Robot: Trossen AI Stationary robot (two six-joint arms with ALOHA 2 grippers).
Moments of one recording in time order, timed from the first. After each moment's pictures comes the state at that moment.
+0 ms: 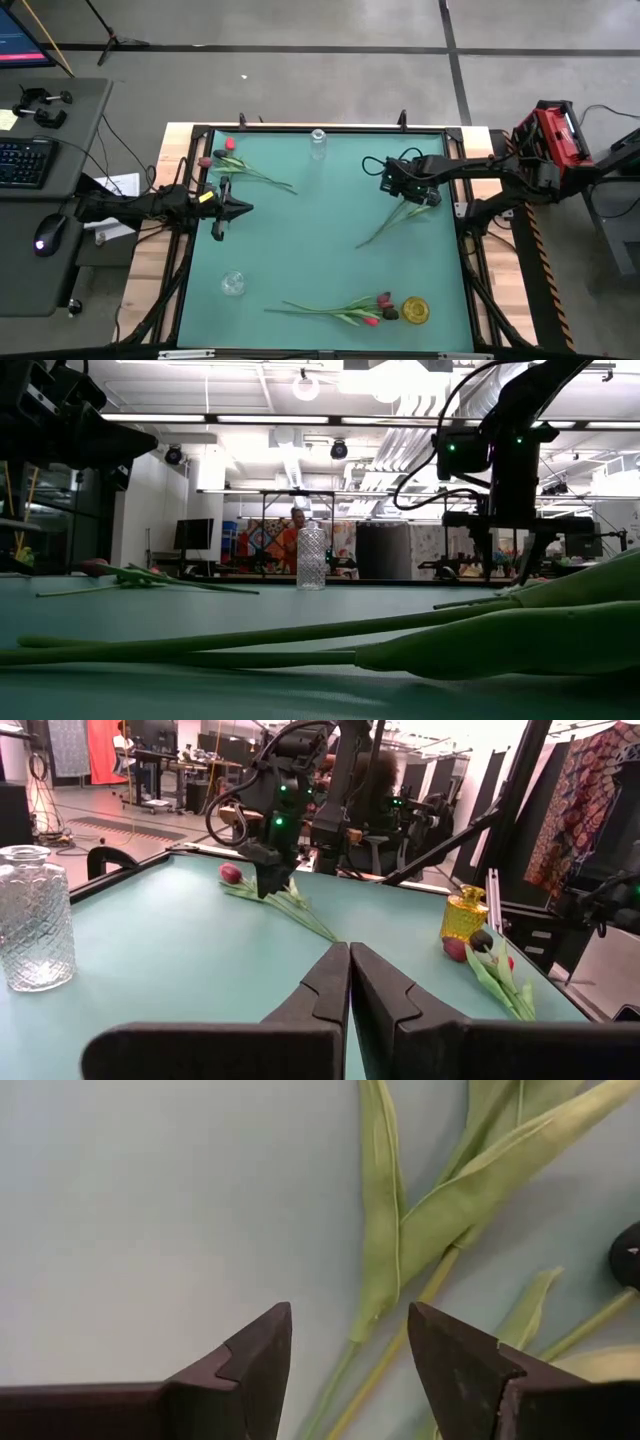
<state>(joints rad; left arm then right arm) -0.05 0.04 0.01 0.02 -0.09 -0.15 -0.38 1.41 0.73 -0.76 0.08 1.48</state>
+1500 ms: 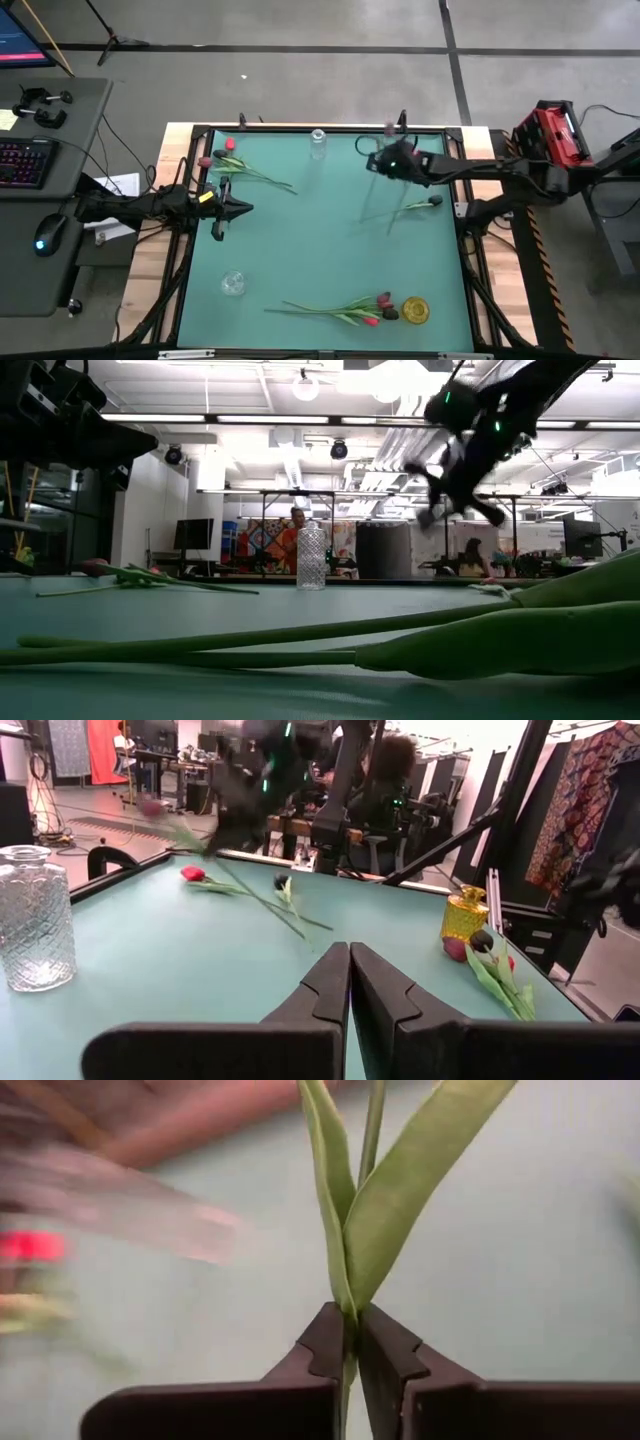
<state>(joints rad) -0.05 0.04 0.01 0.02 -0.09 -0.15 -0.38 1.31 0.73 -0.18 0.36 1.14</state>
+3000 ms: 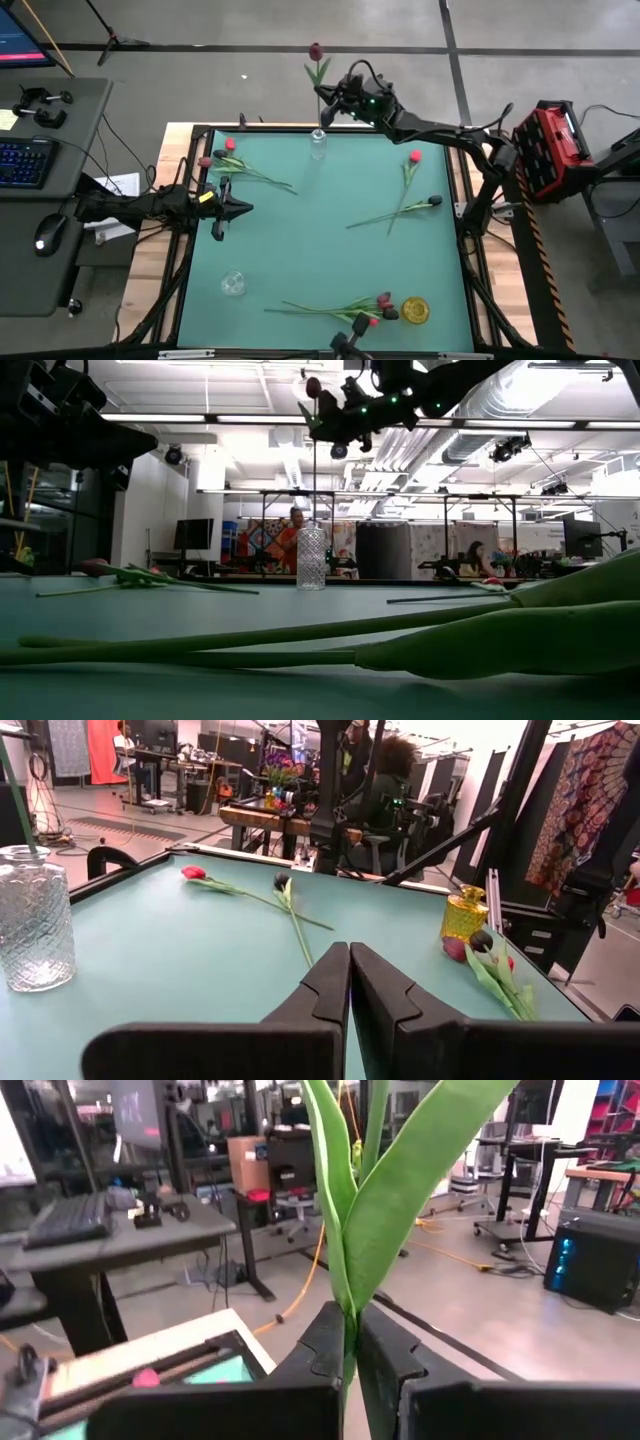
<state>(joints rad) -0.05 0.04 0.01 0.02 -0.09 -0.15 -0.53 1.78 1.40 0.35 0.03 0.02</state>
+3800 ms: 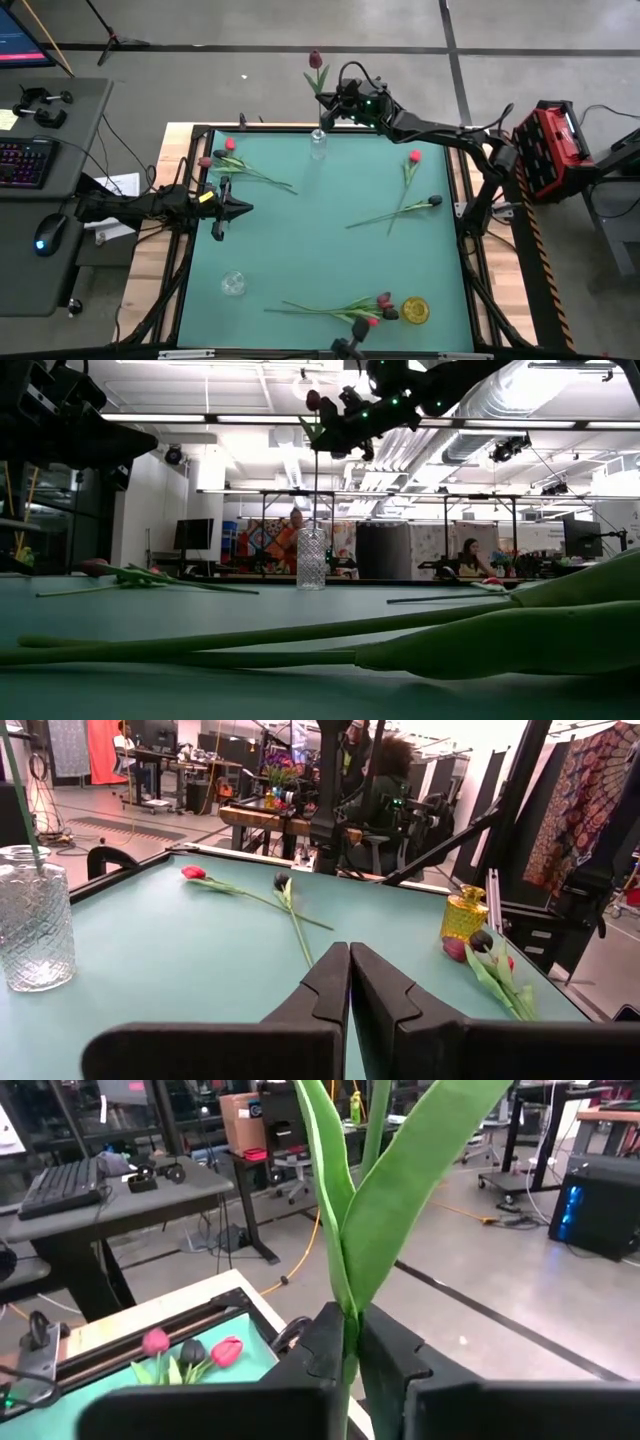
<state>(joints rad) -0.05 0.04 0.01 0.02 -0.09 -0.15 -0.52 1.77 1.40 0.23 0.03 0.08</state>
